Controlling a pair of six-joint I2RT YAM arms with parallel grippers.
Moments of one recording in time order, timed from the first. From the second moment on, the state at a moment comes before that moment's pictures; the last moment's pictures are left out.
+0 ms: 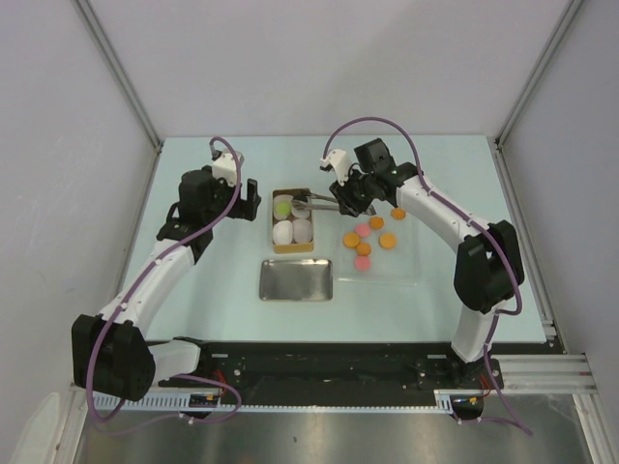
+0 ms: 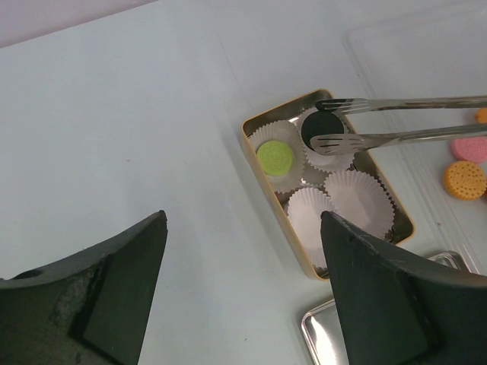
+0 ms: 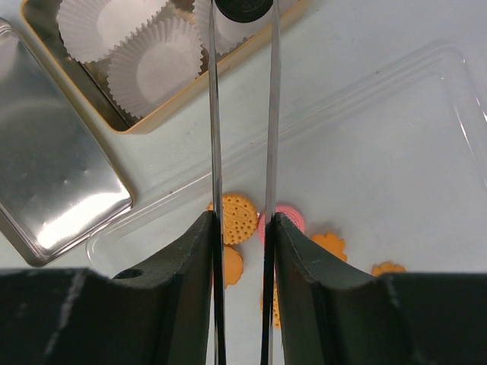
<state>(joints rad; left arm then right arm) -0.21 1.21 0.91 -0.08 0.14 0.07 0.52 1.83 1.57 -0.59 -0.30 -0.42</state>
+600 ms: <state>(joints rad) -0.21 1.21 0.91 -0.08 0.14 0.07 0.52 1.83 1.57 -0.59 -0.29 -0.42</state>
